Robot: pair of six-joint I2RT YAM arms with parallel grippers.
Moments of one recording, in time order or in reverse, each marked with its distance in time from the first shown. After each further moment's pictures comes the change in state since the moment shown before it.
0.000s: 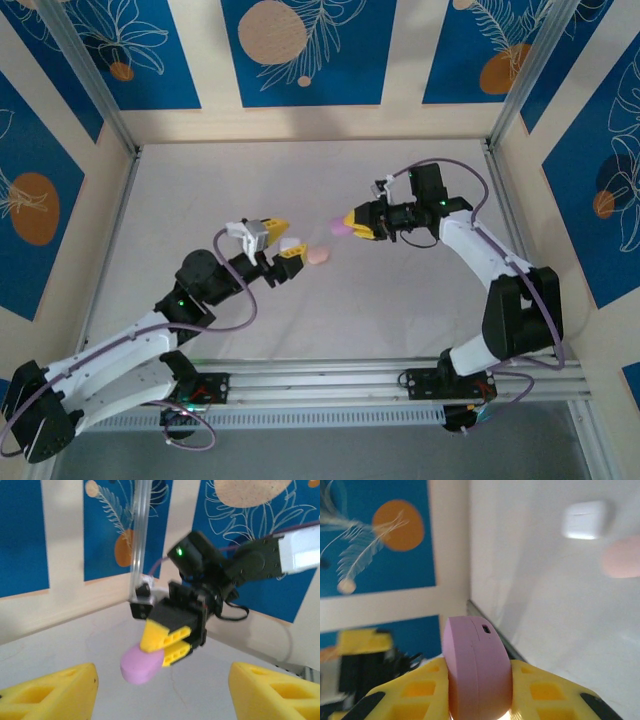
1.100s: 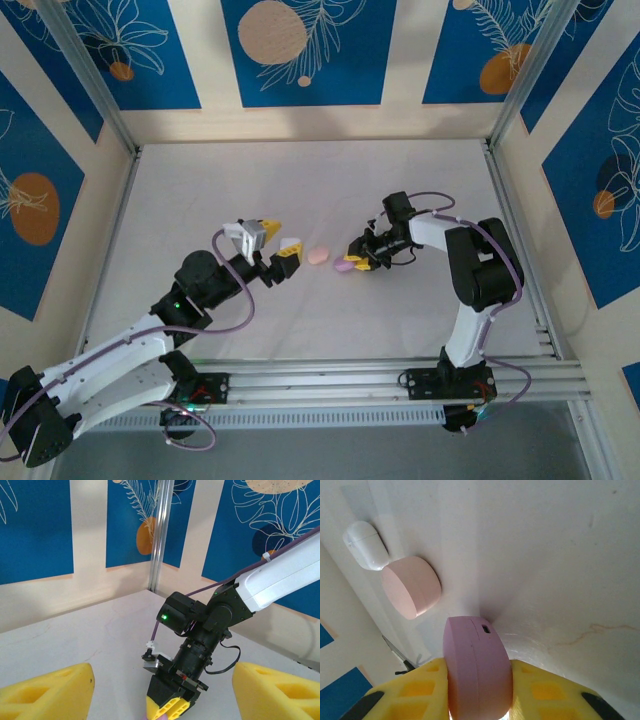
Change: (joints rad) left arm 0.000 -0.020 0.000 -0.082 -0.069 0.002; right arm 0.052 0.335 -0.055 0.019 0.287 -0.021
